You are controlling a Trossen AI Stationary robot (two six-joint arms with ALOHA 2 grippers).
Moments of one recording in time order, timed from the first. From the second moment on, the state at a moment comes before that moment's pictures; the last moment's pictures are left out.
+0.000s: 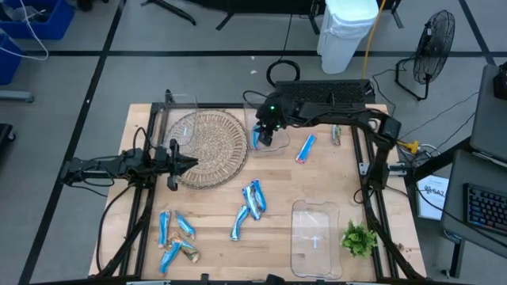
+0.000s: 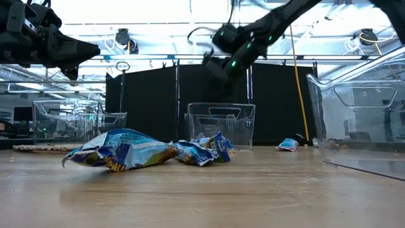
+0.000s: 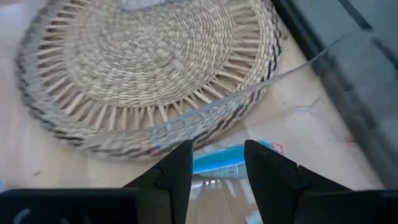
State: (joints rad) left arm -0.01 0.01 0.01 0.08 -0.11 -0.08; right arm -0.45 1.82 1.33 -0.28 -0.16 -0.09
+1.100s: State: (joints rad) left arm -0.01 0.01 0.01 0.08 -0.11 -0.08; right arm -0.76 1.39 1.03 -1.09 0.33 0.36
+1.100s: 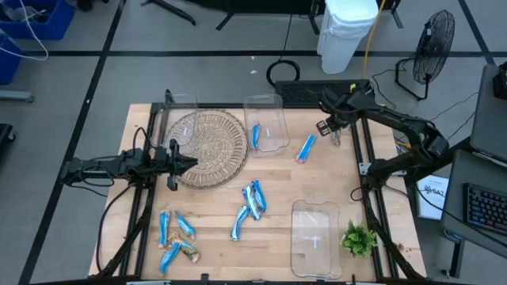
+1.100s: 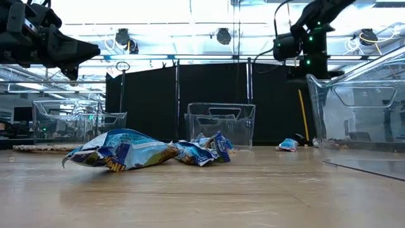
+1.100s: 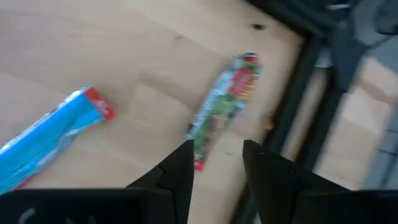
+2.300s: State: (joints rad) left arm -0.01 0.01 0.01 0.08 -0.11 -0.08; right arm -0.77 1.39 0.66 -0.69 0.26 0.38
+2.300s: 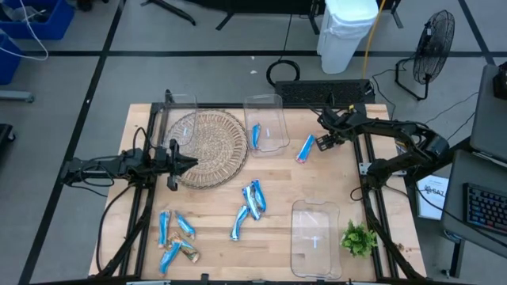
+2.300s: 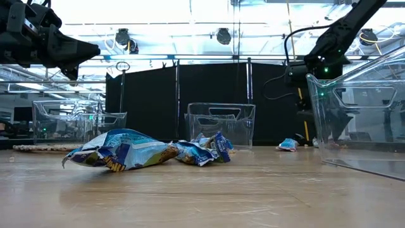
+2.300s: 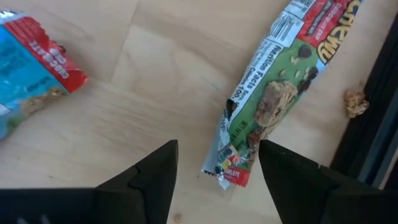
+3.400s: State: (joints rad) left arm -0.01 0.01 0.01 0.08 -0.11 -0.08; right arm -0.77 1.39 0.62 -0.59 0.29 0.31
